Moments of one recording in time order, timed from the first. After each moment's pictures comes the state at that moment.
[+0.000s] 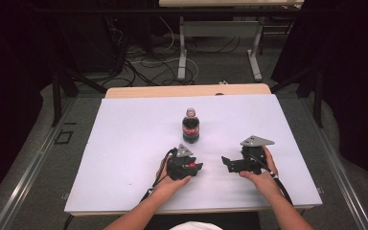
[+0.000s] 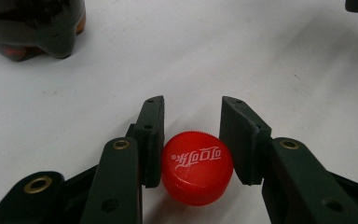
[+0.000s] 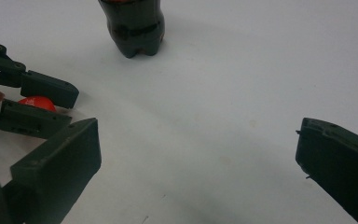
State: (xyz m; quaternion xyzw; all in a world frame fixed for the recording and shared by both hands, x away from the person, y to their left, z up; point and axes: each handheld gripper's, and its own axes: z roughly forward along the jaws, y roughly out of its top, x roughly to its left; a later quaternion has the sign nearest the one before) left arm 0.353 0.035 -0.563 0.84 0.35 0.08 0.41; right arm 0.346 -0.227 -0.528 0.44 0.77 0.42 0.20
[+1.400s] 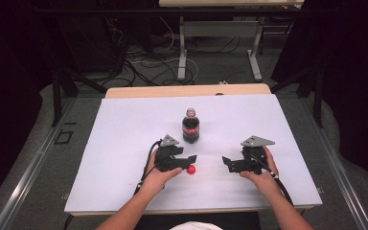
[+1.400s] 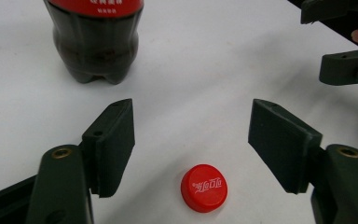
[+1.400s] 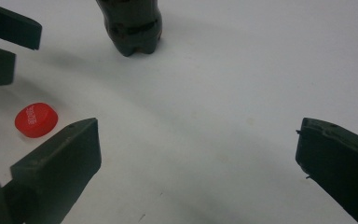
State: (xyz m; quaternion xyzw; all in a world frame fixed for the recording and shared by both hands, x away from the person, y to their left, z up) left arm 0.361 0.072 -0.526 0.79 0.40 0.06 0.46; right arm 0.345 -0.229 -0.528 0.44 0.77 0.42 0.20
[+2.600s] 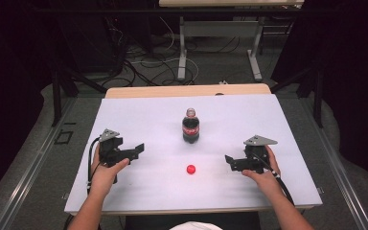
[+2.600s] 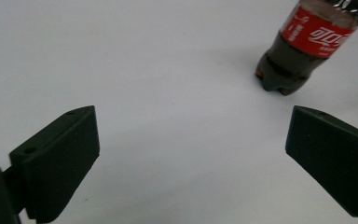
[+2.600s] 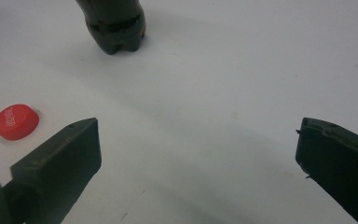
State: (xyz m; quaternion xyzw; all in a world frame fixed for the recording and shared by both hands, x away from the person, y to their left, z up) left arm 0.367 0.229 -0.516 0.71 0.51 0.17 0.45; right arm 0.350 -0.237 -0.533 0.46 0.76 0.41 0.21
